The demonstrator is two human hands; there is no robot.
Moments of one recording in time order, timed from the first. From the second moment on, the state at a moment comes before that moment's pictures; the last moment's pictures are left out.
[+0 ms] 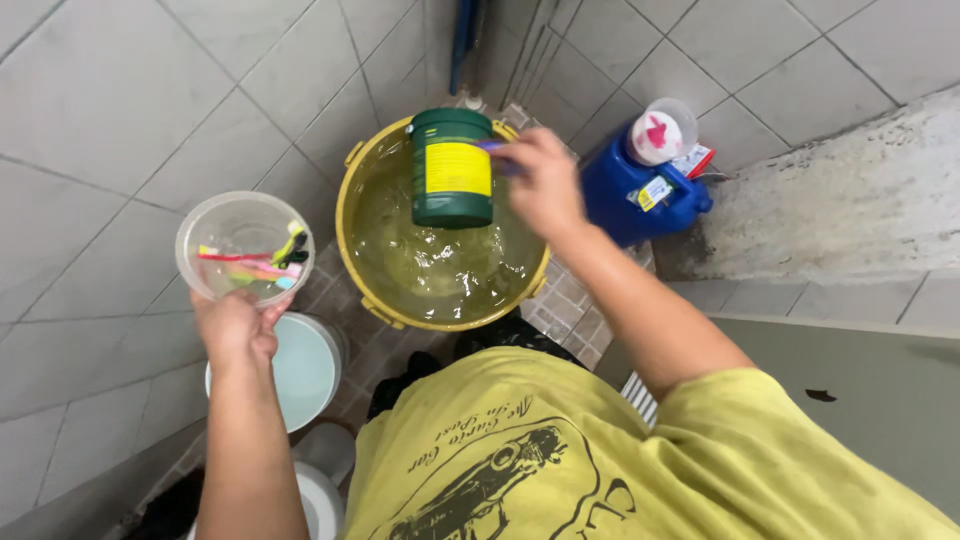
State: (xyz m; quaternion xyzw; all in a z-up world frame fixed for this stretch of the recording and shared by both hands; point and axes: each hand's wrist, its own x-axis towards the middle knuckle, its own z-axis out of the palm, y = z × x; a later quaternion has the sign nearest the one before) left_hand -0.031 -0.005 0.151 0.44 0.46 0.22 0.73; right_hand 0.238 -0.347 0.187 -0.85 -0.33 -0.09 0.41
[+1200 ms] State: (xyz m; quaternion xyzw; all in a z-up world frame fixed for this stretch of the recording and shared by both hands) left_hand 0.020 -0.148 0.190 0.28 0.53 0.40 0.69; right_hand 0.702 -0.196 0.162 -0.52 0.01 0.26 0.82
